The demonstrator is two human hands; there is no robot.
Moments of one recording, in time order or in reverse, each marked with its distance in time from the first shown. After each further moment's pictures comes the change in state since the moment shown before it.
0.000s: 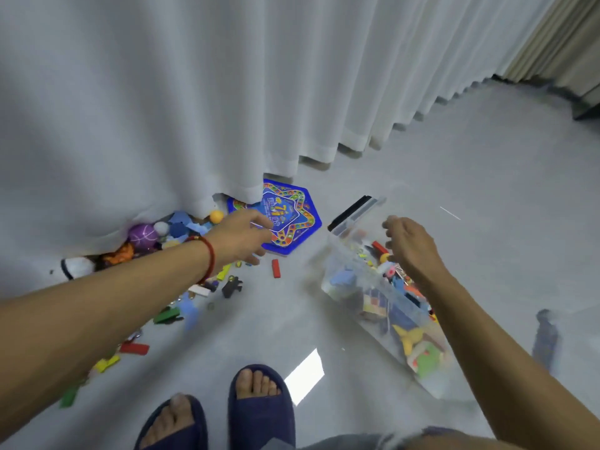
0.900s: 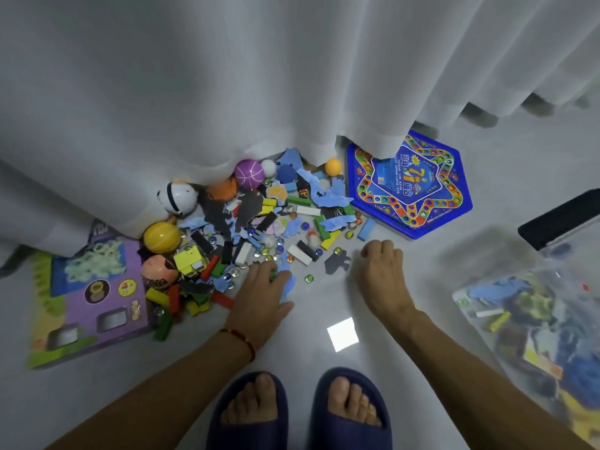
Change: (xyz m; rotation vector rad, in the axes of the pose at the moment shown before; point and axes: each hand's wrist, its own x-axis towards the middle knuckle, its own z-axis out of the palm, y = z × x) left_hand 0.015 -0.288 -0.035 0.789 0.312 0.142; right_hand 0.017 0.047 0.324 -0.591 -0.279 -0.656
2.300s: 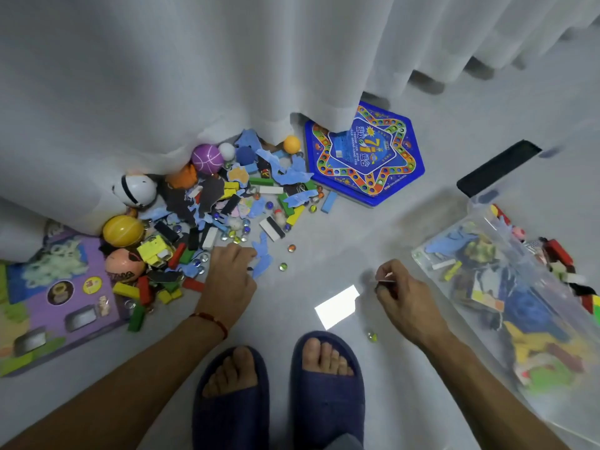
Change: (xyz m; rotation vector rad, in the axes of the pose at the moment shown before) left_hand -0.005 0.006 -0.005 -0.019 0.193 0.014; right_hand -0.122 0.053 -0.063 0.457 -0.079 0.242
